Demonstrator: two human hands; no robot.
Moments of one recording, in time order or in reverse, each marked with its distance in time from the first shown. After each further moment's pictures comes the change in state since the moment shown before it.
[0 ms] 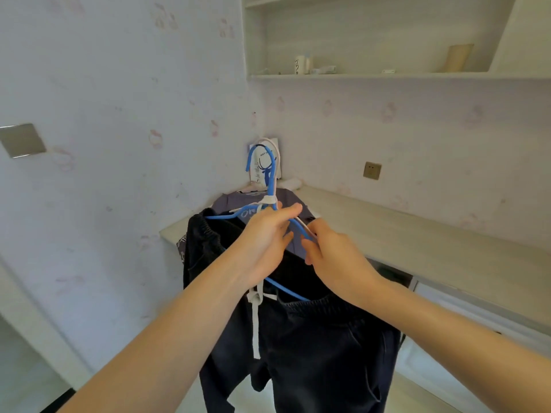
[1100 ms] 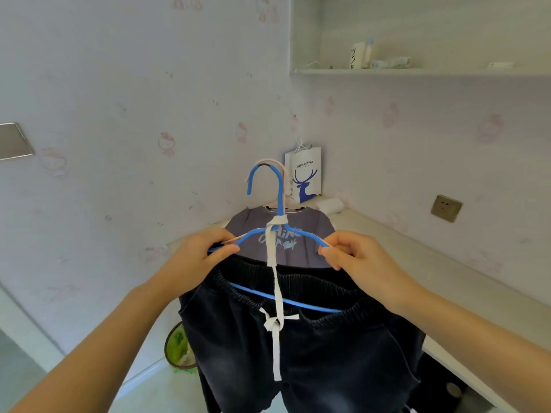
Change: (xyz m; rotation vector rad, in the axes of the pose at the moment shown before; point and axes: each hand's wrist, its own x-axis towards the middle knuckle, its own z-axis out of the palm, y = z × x) left_hand 0.230 -0.001 -0.143 1.278 0.305 0.316; right_hand 0.265 0.181 0.000 0.547 -0.232 -0.065
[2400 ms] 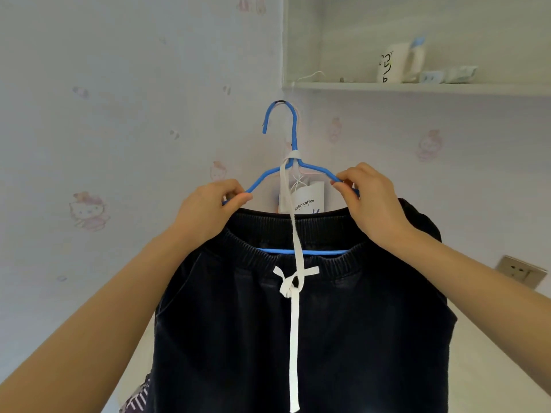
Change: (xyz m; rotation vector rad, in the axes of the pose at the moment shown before) left_hand 0.420 -0.142 -0.032 0.127 0.190 0.117; right_hand 0.442 0.060 -0.049 -0.618 0.574 -0.383
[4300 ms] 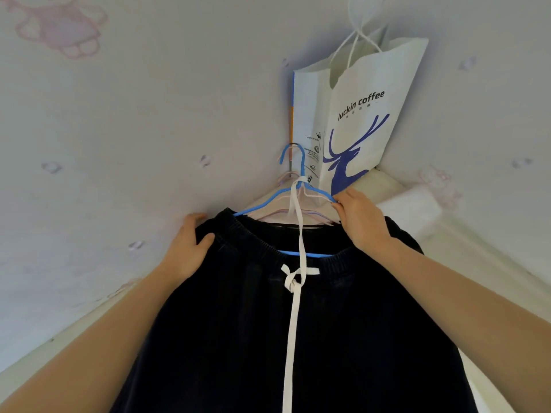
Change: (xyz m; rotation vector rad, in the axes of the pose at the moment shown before) left_hand 0.025 -0.319 0.348 -0.158 -0.357 -0.783; right_hand -0.059 0.304 0.440 -0.083 -0.631 0.176
